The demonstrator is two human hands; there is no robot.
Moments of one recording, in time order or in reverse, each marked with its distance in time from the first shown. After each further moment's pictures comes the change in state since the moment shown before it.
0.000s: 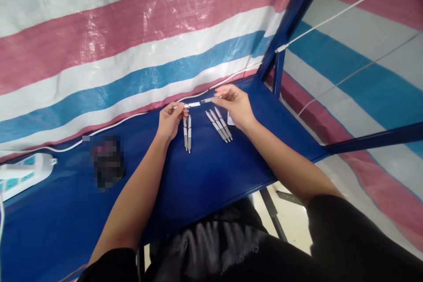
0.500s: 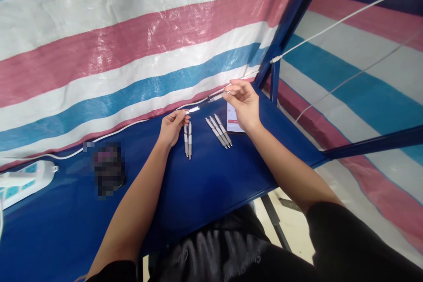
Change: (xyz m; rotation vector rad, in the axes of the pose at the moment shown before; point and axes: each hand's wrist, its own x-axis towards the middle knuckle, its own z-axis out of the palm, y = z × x) left_hand 0.001 -0.002 -0.003 0.001 -0.031 -0.020; right_hand 0.007 -0.017 -0.012 -0.052 0.175 -0.133
